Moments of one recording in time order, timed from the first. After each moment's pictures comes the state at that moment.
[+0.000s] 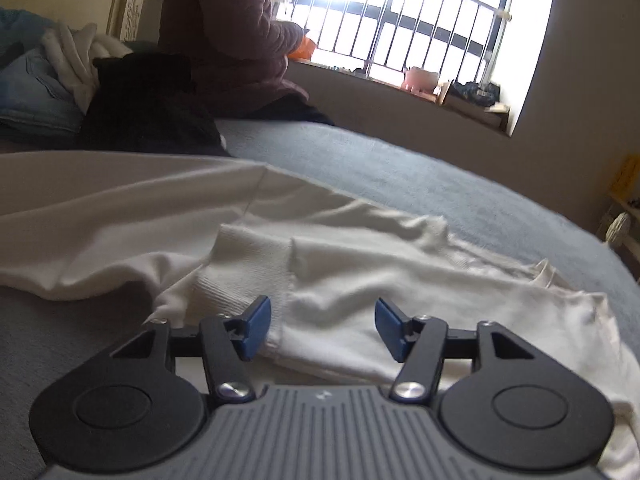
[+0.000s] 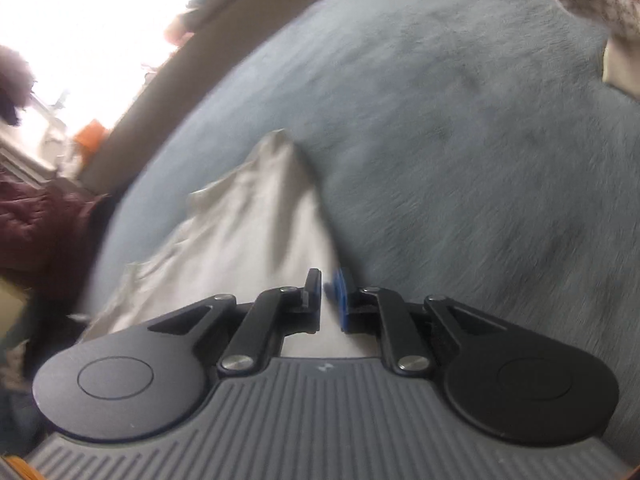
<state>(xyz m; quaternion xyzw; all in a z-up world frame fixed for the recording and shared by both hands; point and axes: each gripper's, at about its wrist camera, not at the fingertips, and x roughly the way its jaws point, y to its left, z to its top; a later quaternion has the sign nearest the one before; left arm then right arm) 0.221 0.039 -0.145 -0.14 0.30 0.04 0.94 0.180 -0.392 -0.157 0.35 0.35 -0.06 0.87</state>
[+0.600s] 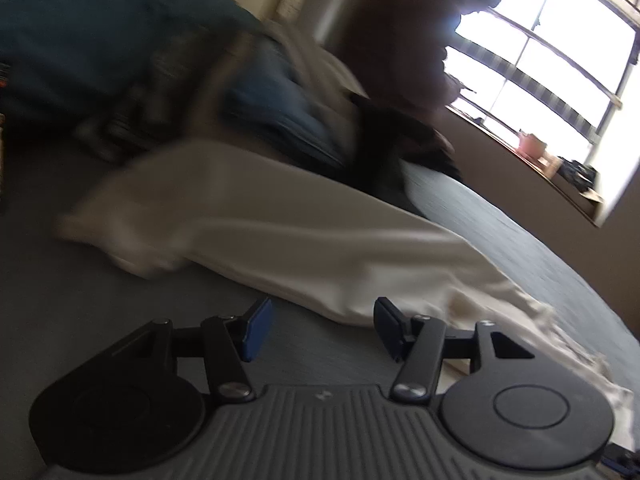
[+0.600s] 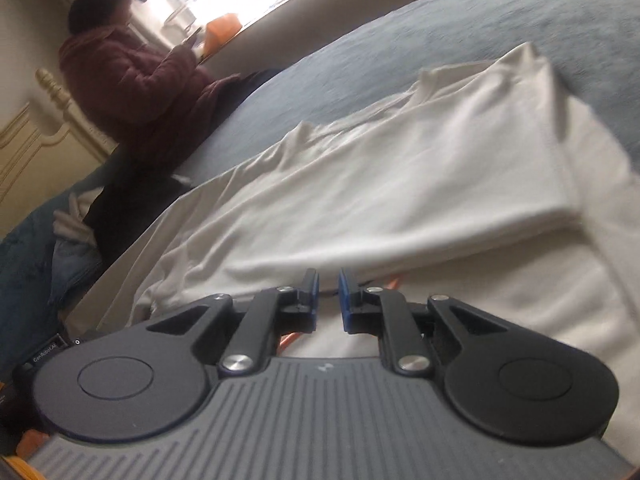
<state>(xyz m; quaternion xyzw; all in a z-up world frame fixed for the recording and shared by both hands) 0.113 0.208 -0.107 -0.23 0.27 0.21 0.91 0.174 -0.228 -0.135 0.25 0.38 0.13 0.88</state>
